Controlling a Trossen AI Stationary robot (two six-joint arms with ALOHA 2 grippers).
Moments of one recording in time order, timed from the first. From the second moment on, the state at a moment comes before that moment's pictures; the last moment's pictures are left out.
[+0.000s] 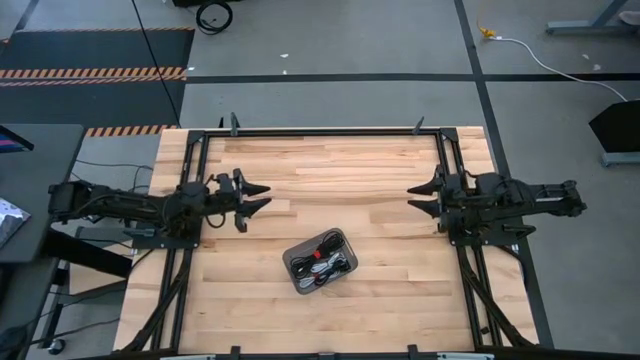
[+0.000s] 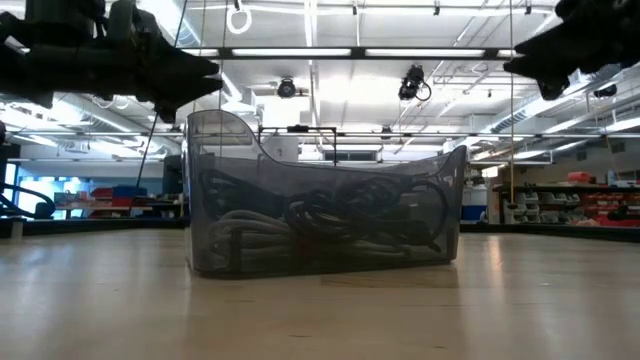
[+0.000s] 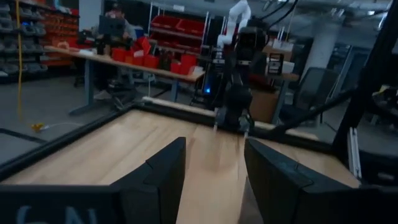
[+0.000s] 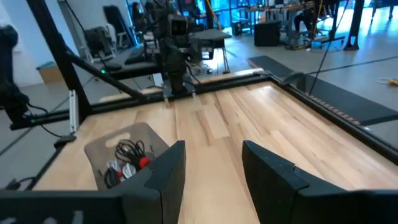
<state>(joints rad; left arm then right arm) 0.09 0.81 0.10 0.81 -0.11 -0.18 0.09 0.13 0.32 -0.29 0.20 0.17</state>
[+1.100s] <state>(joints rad) -0.43 1.13 0.78 -0.19 -0.37 -0.65 0.24 0.84 0.52 -0.18 0.32 0.19</state>
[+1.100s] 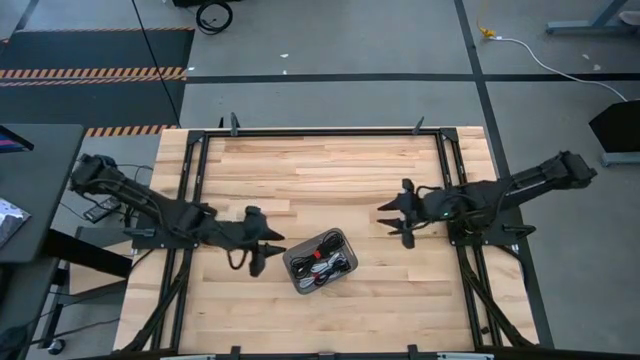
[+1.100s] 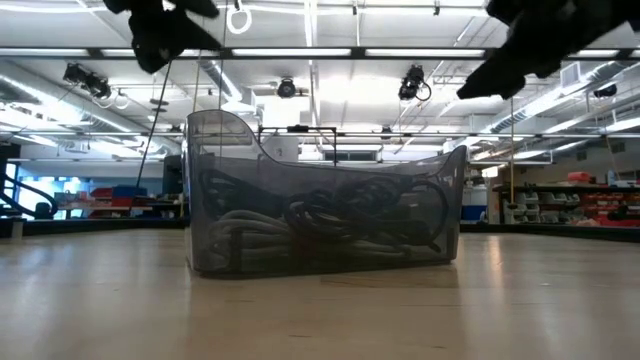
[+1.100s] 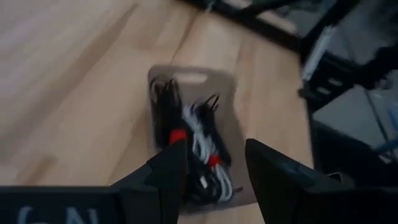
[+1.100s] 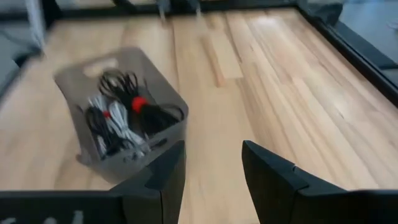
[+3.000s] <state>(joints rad) -0.17 1.84 1.21 -0.59 -0.26 -0.40 0.41 1.09 0.84 -0.59 0.48 0.16</state>
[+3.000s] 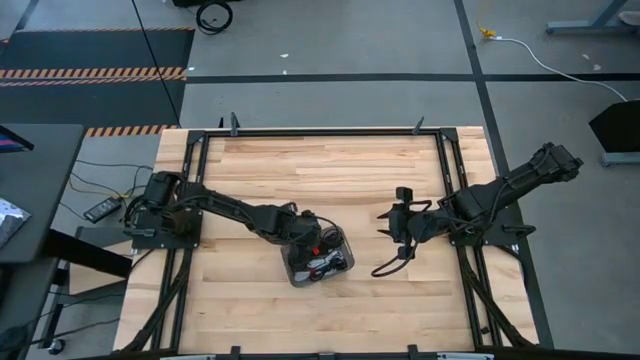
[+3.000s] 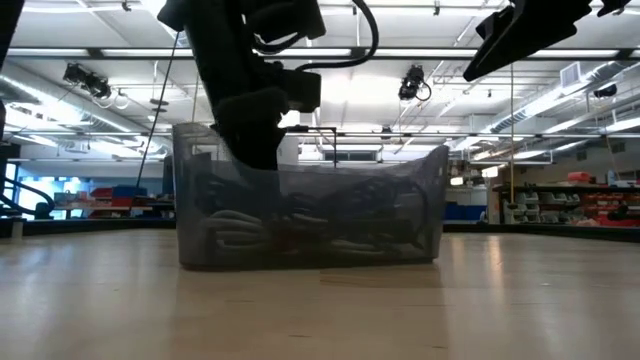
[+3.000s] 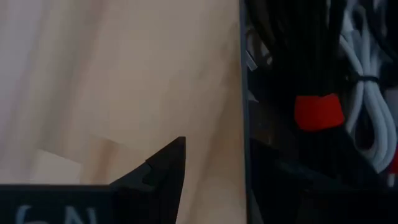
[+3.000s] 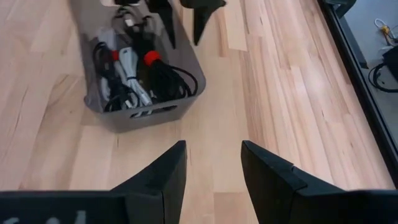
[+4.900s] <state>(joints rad) 0.04 1.92 1.21 -0.24 -0.29 -0.17 0.41 1.09 0.81 -0.57 0.48 0.15</state>
